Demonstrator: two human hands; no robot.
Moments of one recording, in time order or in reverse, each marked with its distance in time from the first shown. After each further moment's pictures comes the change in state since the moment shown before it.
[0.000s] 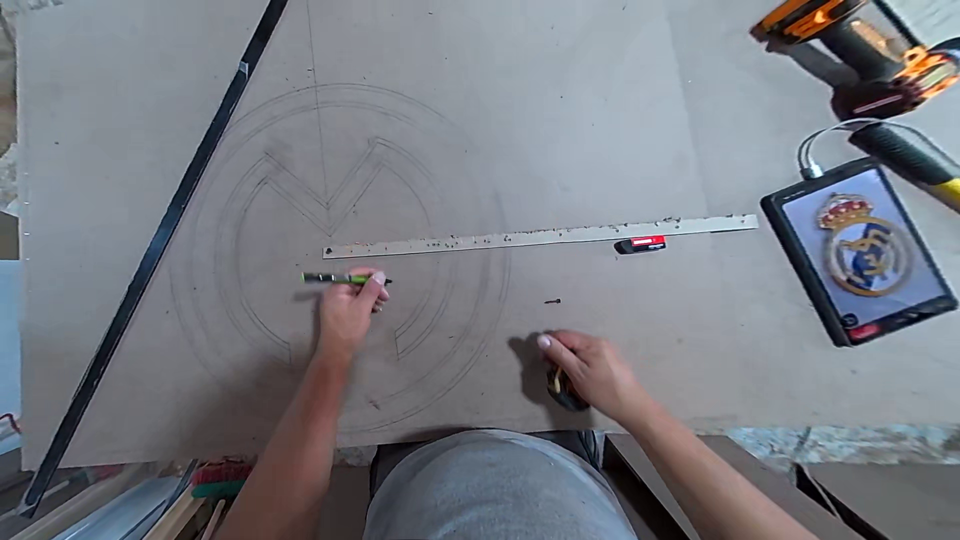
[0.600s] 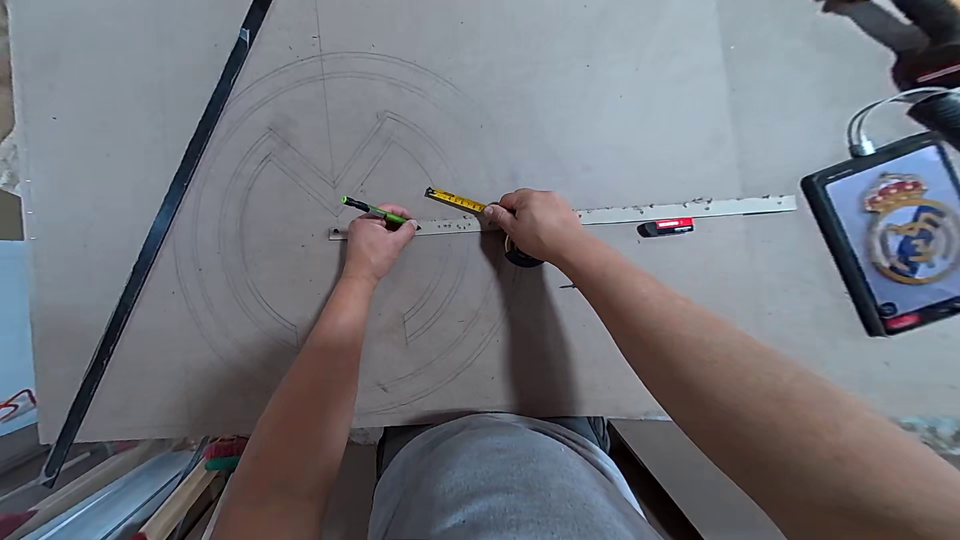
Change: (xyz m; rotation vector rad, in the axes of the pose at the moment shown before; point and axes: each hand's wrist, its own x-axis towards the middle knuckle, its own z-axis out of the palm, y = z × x) left_hand 0.075 0.010 0.024 0.228 -0.068 0.021; right_hand 0.167 -0.119 -0.021 -0.491 0.020 -0.160
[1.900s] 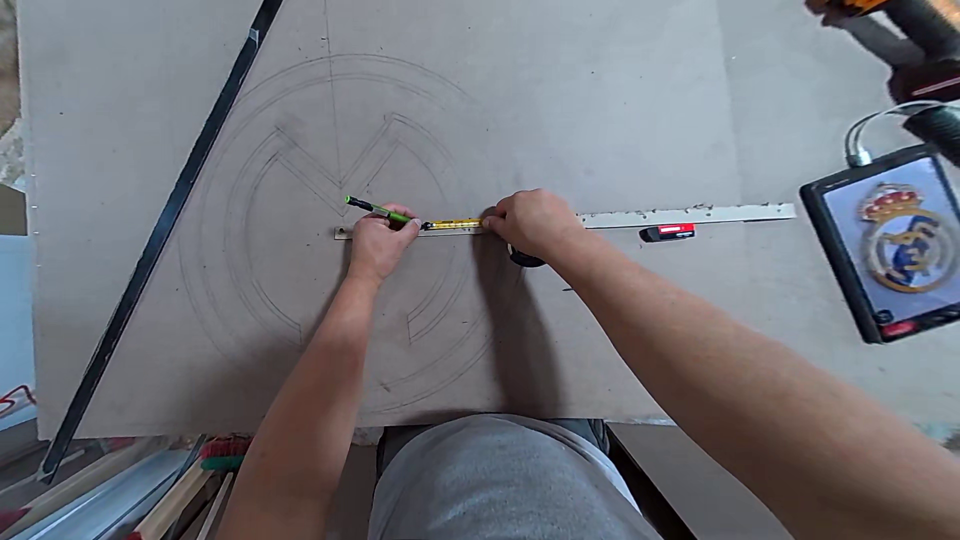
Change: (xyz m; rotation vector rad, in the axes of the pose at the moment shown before) left_hand -0.001 0.002 -0.002 -0.065 0.018 -0.023; right_hand 0.010 -0.031 -0.009 -0.235 -0.177 0.142
